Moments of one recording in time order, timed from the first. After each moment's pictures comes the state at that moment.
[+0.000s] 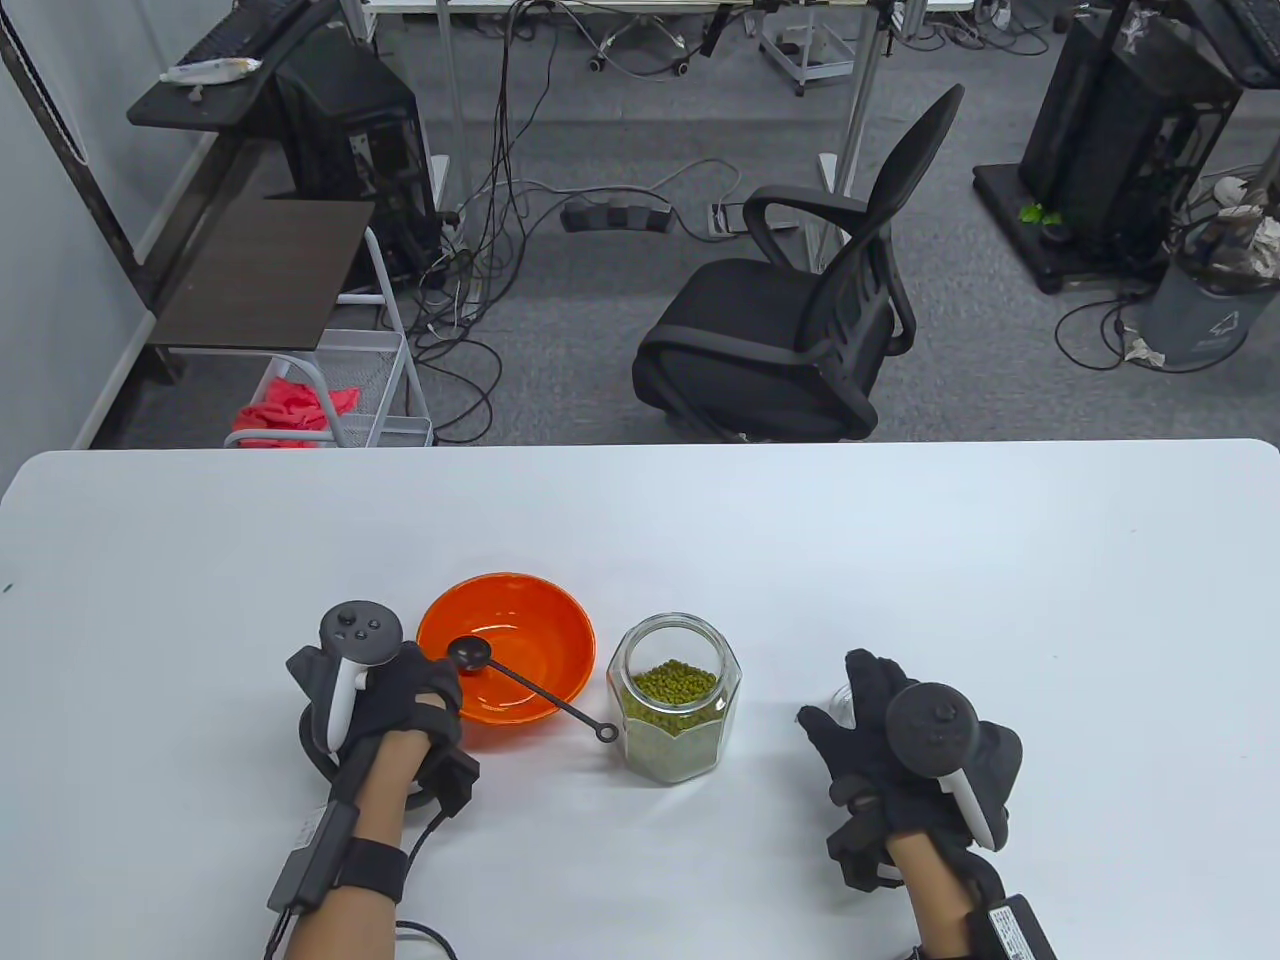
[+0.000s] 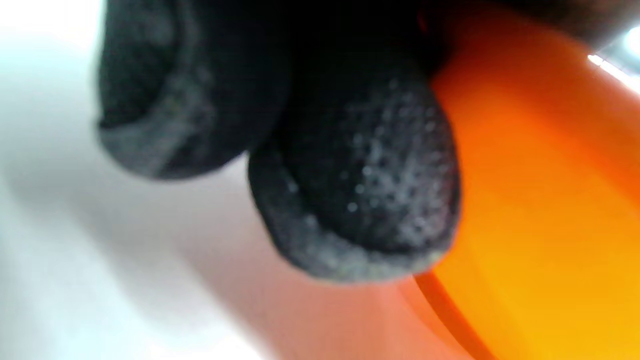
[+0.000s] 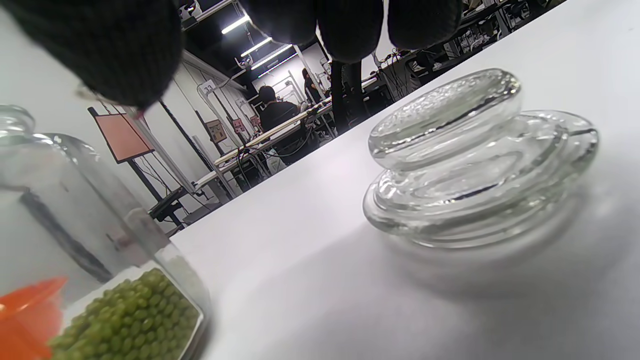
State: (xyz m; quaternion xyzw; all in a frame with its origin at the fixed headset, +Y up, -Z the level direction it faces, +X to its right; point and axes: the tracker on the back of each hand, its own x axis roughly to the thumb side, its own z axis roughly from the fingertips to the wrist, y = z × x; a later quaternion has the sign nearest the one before) left_hand -0.271 -0.734 -0.381 -0.09 0.22 0.31 0.92; right_hand 0.211 -0.715 -0.309 -0.08 -0.07 0.95 0.29
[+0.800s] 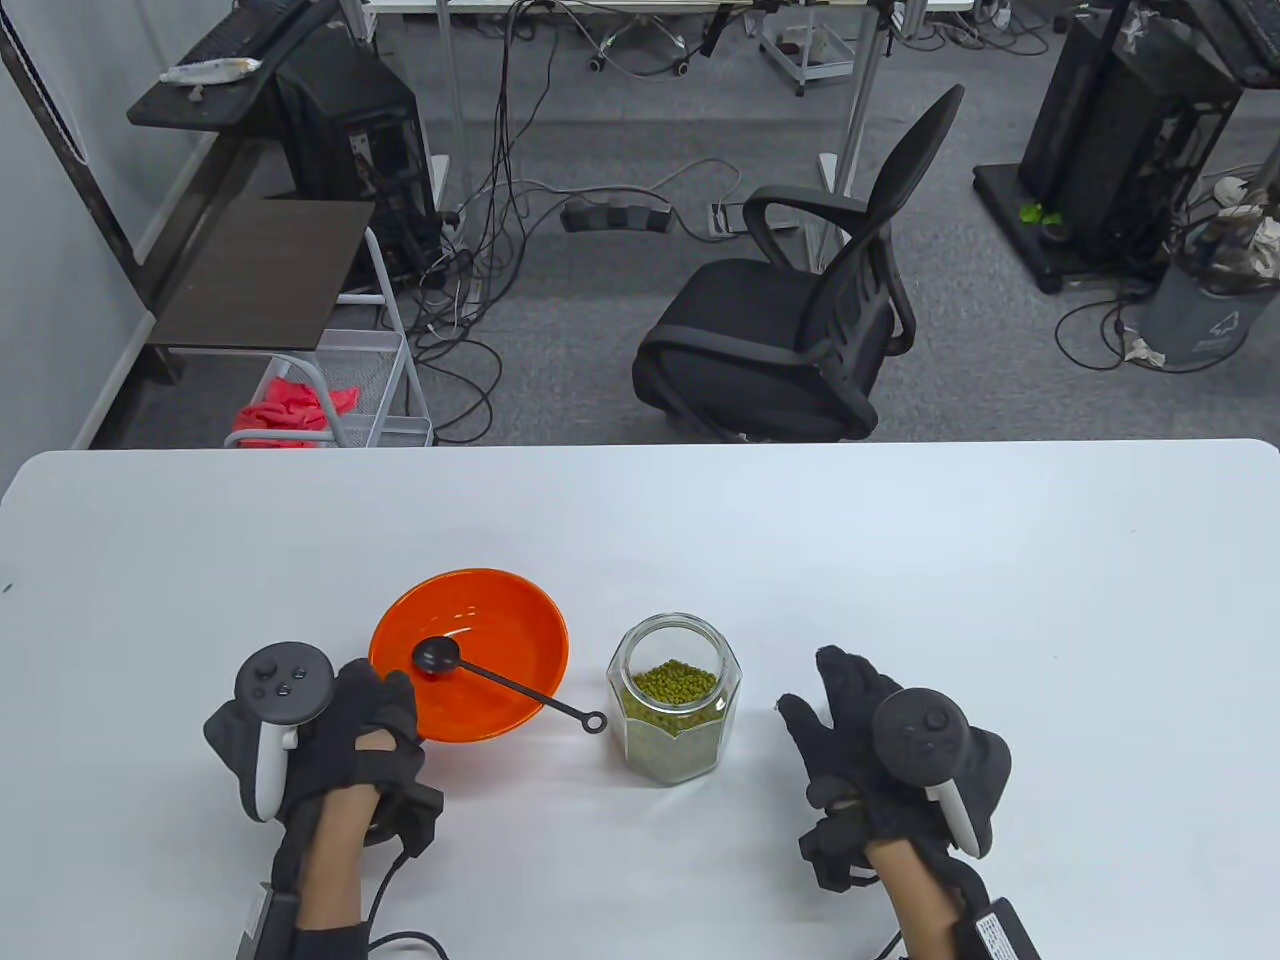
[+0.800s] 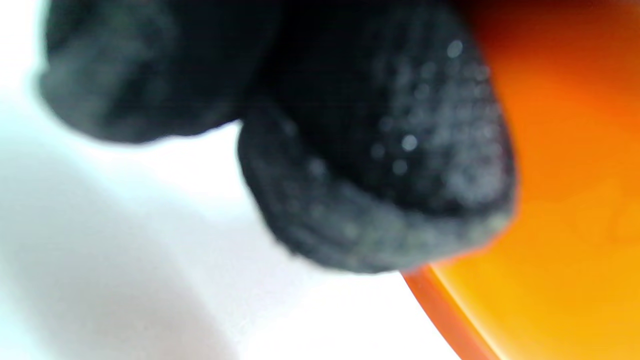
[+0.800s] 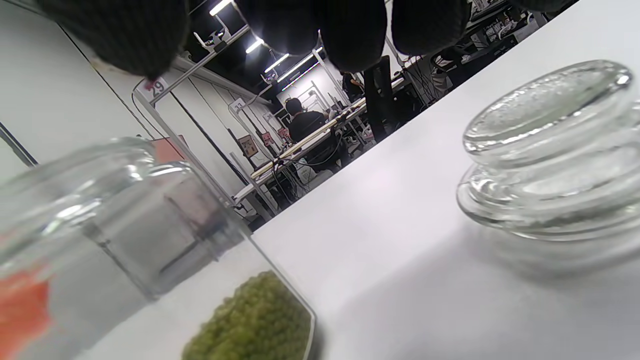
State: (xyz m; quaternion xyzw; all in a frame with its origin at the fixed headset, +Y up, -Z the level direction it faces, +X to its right) left_hand -0.293 -0.693 -0.326 -0.02 0.19 0.38 0.91; right_hand 0.187 -0.696 -0.301 -0.04 -0.09 0.93 0.34
